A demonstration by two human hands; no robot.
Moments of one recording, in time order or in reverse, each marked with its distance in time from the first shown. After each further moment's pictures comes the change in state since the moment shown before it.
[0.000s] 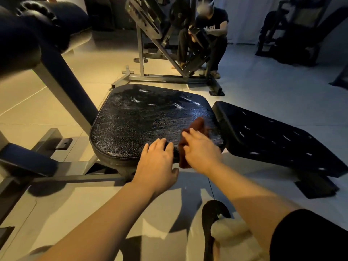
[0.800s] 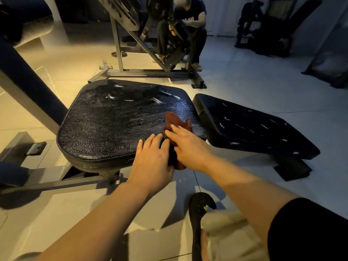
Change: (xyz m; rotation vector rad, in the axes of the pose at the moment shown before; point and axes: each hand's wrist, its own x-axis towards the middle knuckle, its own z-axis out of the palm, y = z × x) left_hand 0.014 0.028 0.016 -0.031 0.043 0.087; right_hand -0.002 0.033 -0.007 0.020 -0.121 -0.135
